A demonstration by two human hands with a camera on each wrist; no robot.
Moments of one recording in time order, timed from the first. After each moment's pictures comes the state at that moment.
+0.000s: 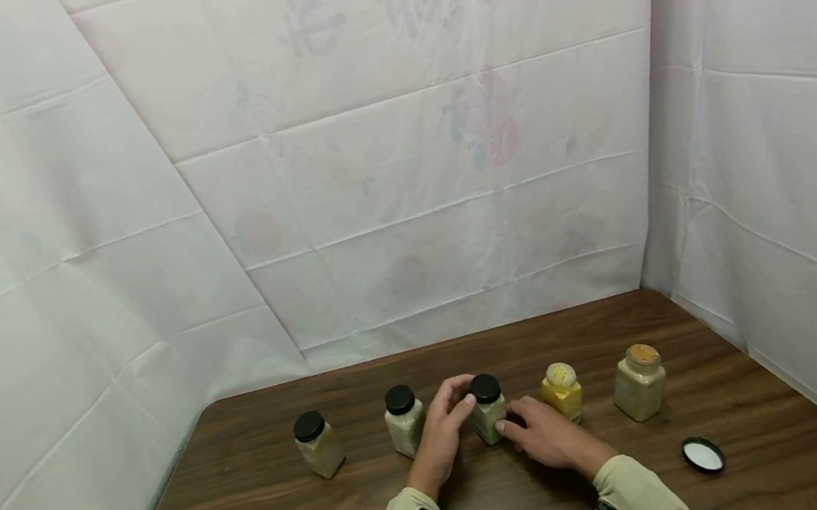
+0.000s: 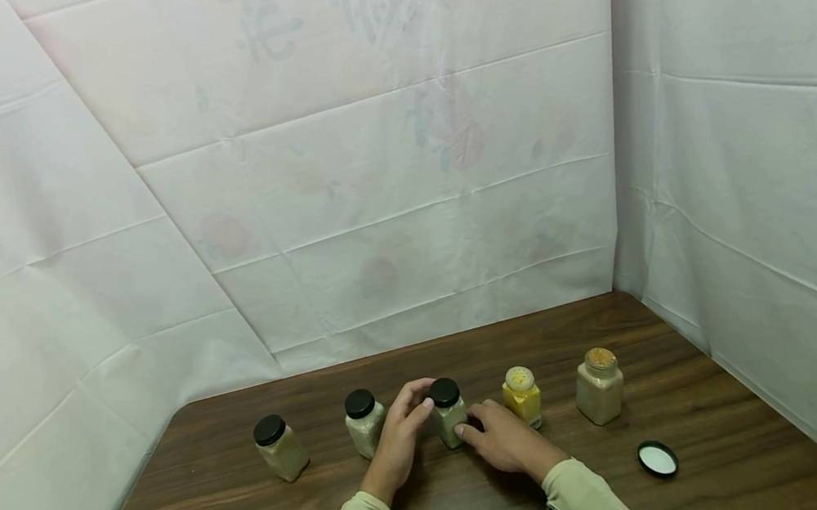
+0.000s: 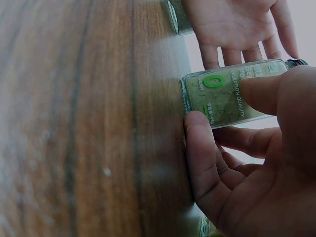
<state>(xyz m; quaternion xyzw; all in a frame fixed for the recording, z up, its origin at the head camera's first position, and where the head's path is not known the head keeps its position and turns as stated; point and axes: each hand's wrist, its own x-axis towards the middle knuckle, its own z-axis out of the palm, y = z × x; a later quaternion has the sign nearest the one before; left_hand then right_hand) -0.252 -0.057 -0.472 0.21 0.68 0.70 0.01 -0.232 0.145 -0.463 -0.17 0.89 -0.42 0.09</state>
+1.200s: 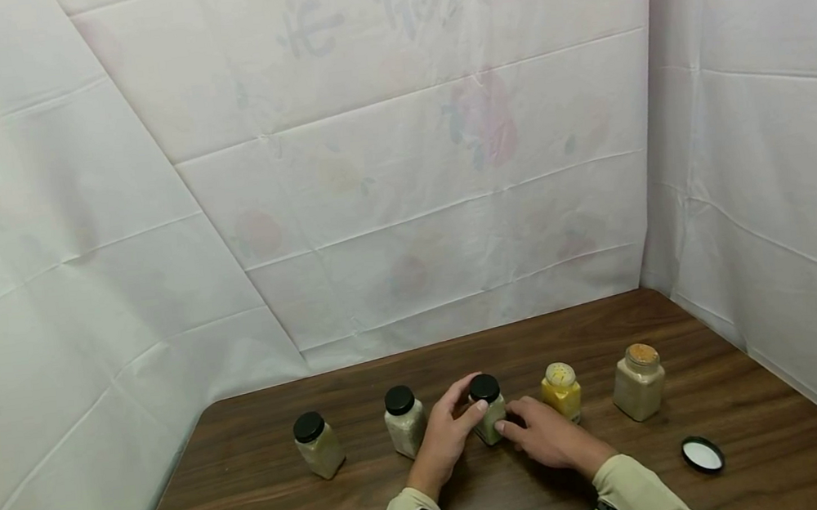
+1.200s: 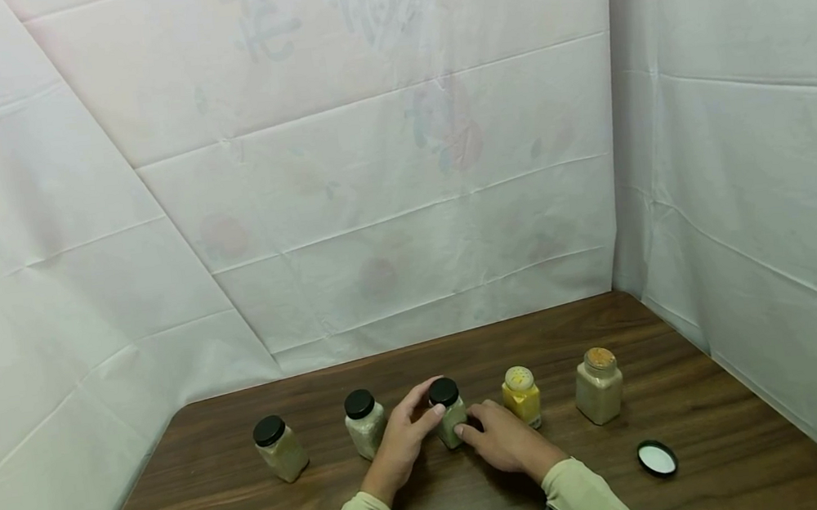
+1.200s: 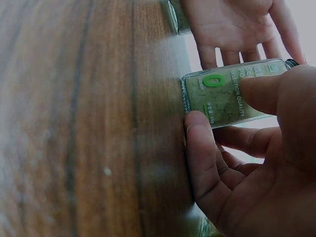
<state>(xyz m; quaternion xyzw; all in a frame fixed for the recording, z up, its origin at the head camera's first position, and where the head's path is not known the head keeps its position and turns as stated) -0.253 -0.057 -0.475 0.26 0.70 0.67 0.02 -0.234 0.146 -0.465 -0.17 0.88 -0.43 0.10</state>
